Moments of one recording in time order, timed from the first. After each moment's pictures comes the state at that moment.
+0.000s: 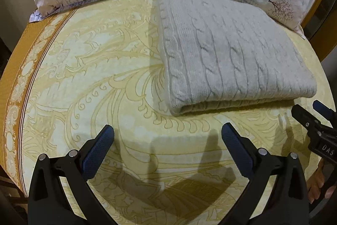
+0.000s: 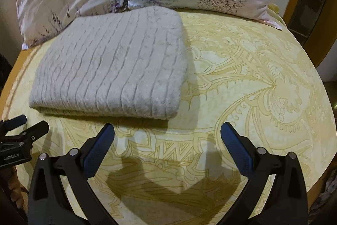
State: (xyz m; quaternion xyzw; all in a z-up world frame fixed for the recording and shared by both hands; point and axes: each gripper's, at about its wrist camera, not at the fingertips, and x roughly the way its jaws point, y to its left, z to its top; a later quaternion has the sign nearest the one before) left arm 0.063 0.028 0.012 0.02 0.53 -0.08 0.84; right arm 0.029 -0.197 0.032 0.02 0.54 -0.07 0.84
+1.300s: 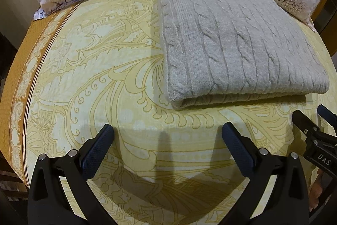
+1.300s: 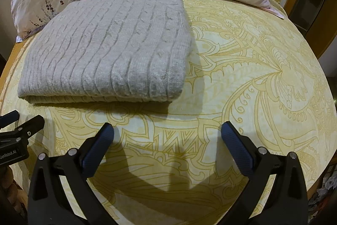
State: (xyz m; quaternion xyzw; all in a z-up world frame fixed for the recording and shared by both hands) left arm 0.072 0.022 0.006 0.05 0.56 -0.05 0.83; right arm 0.028 -0.198 0.013 0.03 0.56 -0.07 0.82
